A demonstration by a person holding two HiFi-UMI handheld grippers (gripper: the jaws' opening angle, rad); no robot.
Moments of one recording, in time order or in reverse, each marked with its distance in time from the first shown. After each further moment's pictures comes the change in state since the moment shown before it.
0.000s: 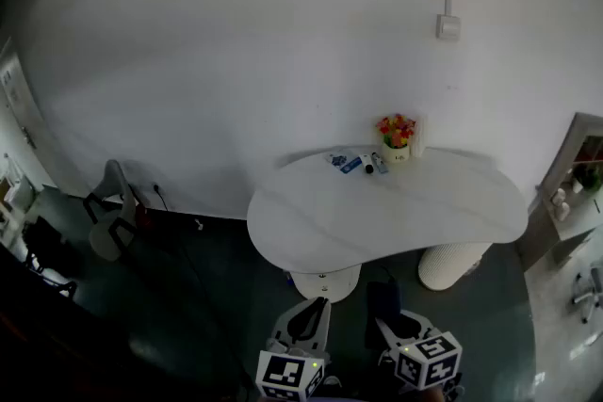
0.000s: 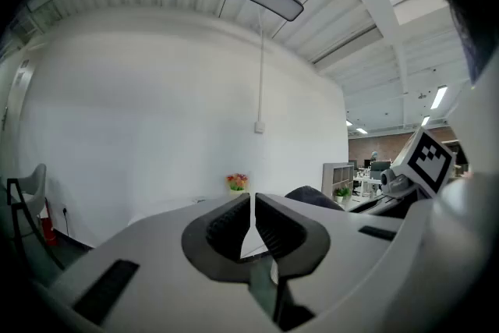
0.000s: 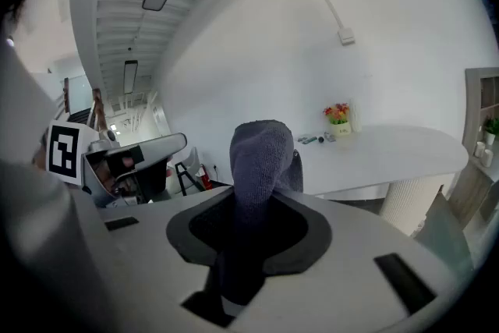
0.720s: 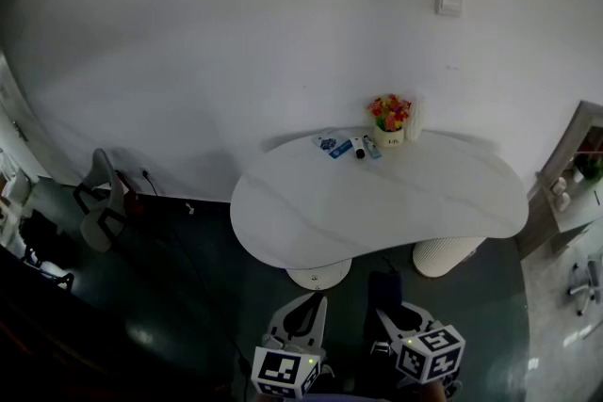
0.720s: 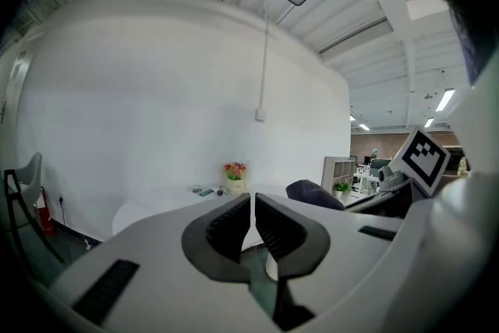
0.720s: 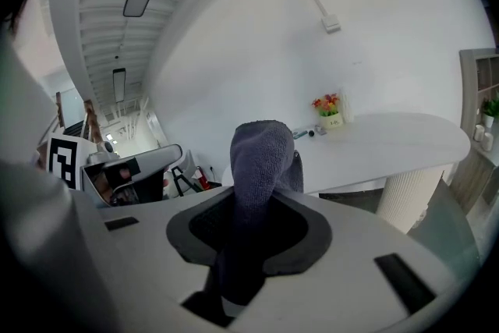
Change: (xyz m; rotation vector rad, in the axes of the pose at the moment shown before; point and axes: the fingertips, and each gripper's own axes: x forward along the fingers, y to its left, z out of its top) left arm 0.054 -0.003 -0.022 -0.026 0.070 -0.009; right arm 0.023 -0.055 0.009 0.084 0.019 0.001
